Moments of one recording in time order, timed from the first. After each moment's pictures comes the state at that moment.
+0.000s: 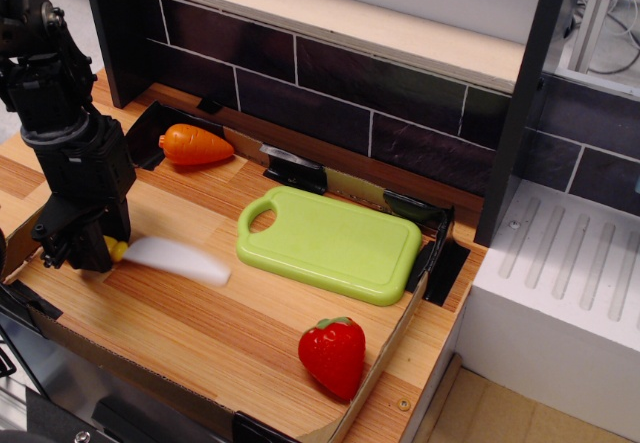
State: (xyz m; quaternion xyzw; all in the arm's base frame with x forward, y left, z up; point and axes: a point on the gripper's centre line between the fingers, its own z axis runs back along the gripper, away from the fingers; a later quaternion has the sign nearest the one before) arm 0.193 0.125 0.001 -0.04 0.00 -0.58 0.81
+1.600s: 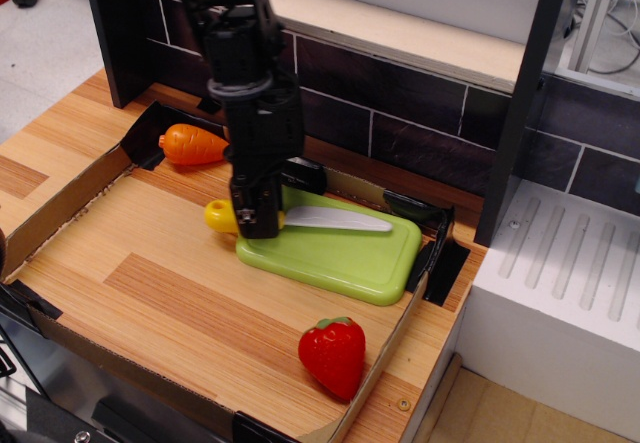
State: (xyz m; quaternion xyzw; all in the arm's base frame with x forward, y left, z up) arm 0.270 0.032 0.010 -0.09 0.00 -0.51 0.86
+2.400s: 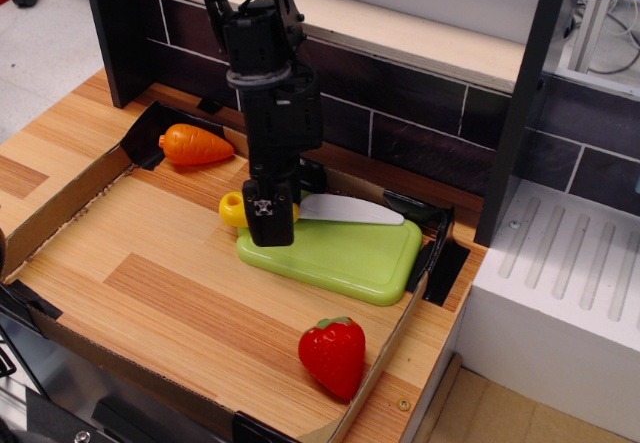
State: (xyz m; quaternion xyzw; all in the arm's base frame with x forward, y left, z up) arm 0.265 0.029 0.023 -0.12 0.01 -0.50 0.86
